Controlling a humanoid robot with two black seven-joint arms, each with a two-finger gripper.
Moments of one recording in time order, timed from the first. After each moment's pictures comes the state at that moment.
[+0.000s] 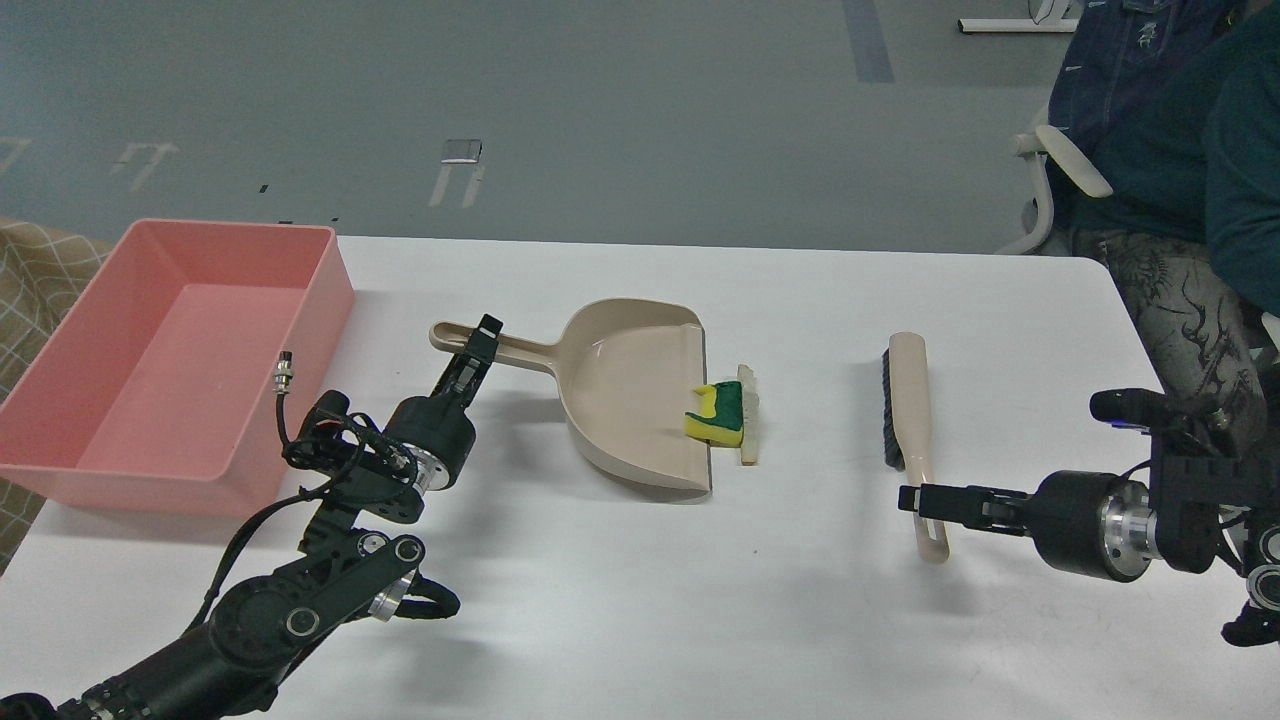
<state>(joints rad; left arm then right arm) -0.30 0.24 -0.75 -1.11 1.24 0.47 -0.20 0.74 -0.96 0.18 1.65 -1.17 0.27 -0.08</state>
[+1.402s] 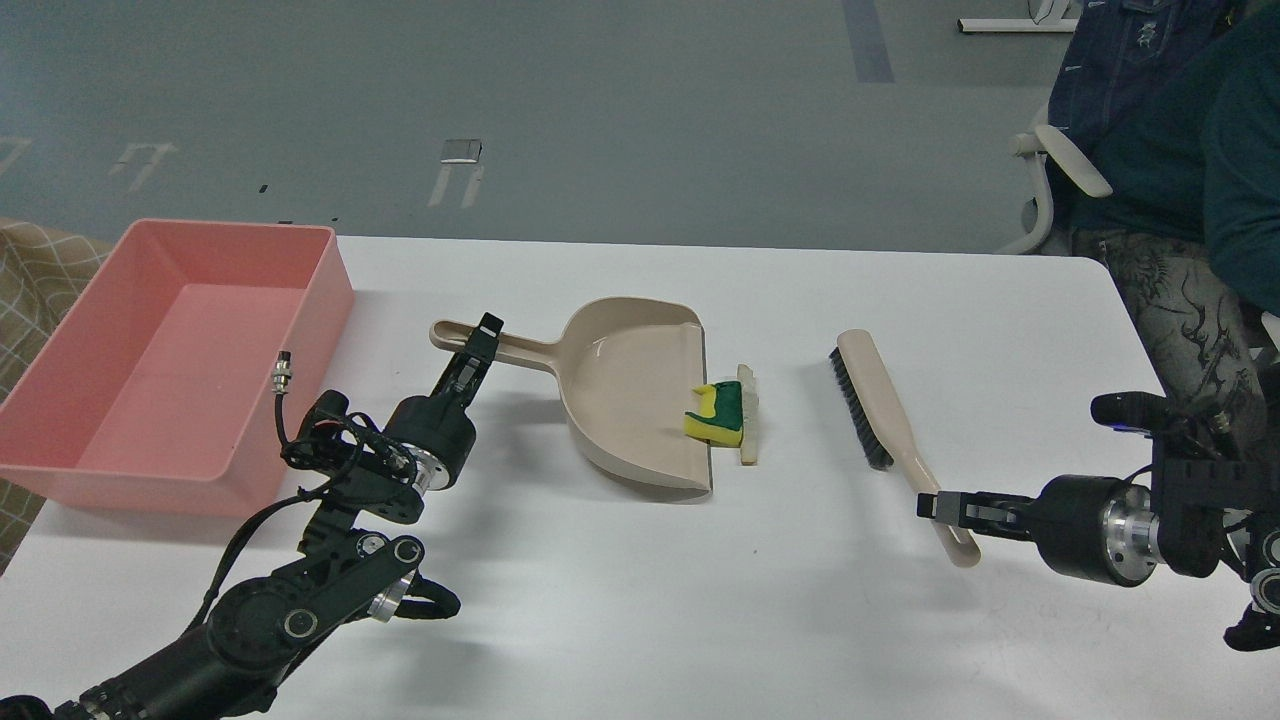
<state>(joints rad) -0.30 0.25 -0.75 -1.12 1.24 0.47 -0.20 0.74 -0.97 0.19 1.67 -1.16 0.27 -0.12</state>
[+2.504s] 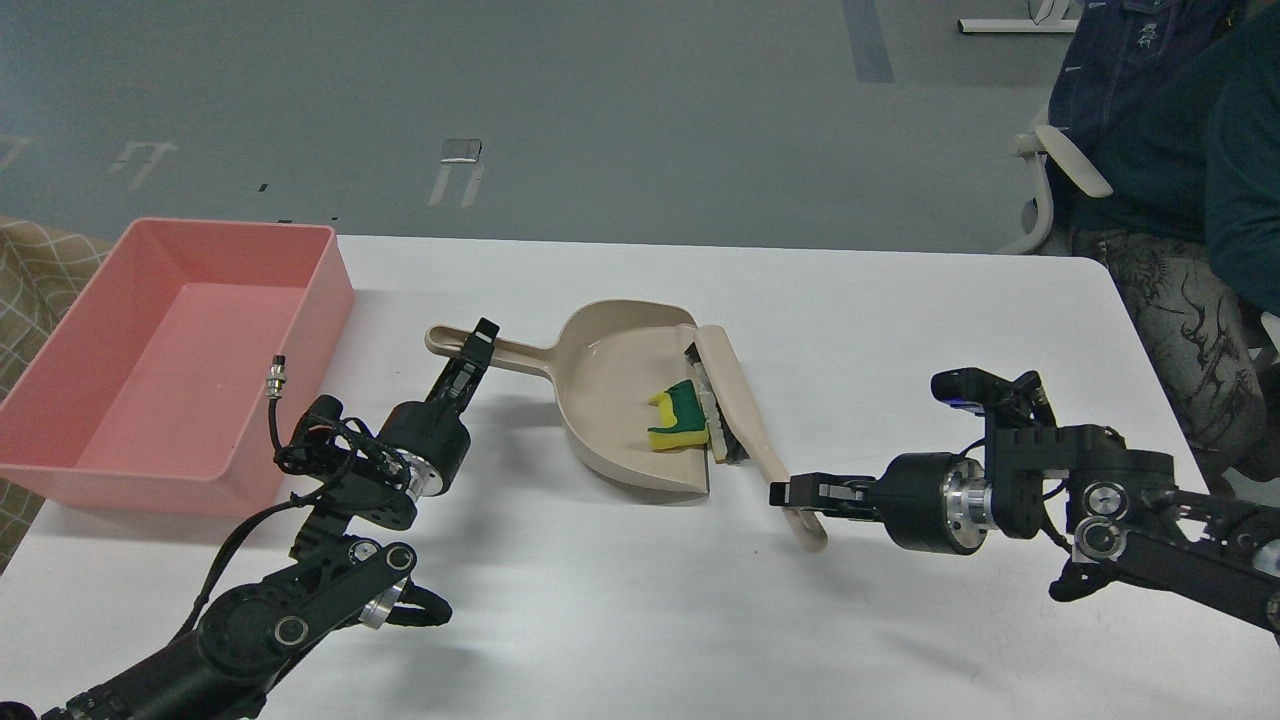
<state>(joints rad) -0.28 0.27 -0.74 -1.14 1.24 0.47 -0.20 0.81 -0.58 0.18 1.49 -1.07 0.33 -0.12</state>
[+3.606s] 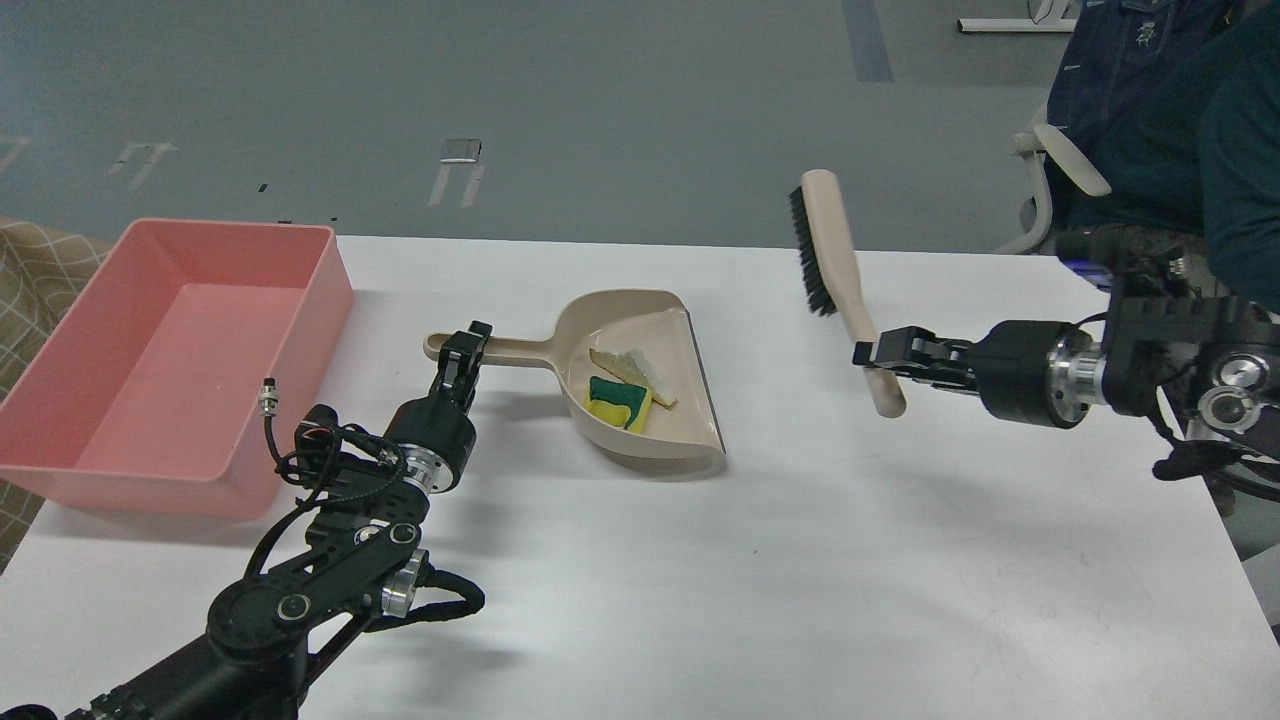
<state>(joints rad) -0.29 0.22 -0.83 -1.18 0.94 0.46 -0.22 0.92 -0.86 0.28 1.47 -0.94 0.37 -0.09</state>
